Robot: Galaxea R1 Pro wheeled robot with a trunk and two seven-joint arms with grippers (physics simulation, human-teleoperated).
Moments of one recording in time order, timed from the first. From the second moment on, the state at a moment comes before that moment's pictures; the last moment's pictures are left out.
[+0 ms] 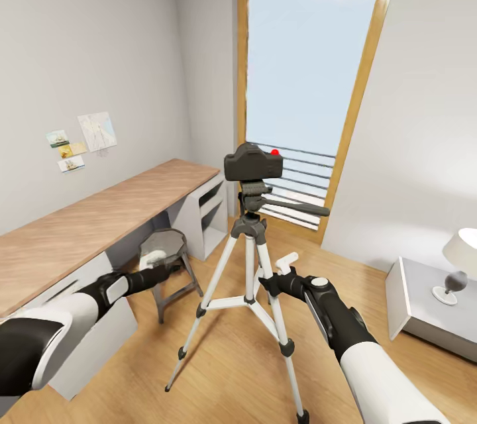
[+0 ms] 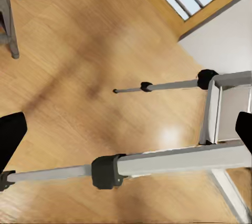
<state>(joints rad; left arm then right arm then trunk) -1.05 0.16 -0.21 0.00 0.57 0.25 -0.50 -0.69 0.07 0.04 -0.78 0.26 0.28 0.50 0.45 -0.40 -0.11</state>
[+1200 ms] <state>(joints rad) -0.43 0.16 -0.21 0.00 0.62 -0.06 -0.15 -0.69 0.07 0.04 -0.78 0.26 0.29 0.50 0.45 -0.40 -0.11</state>
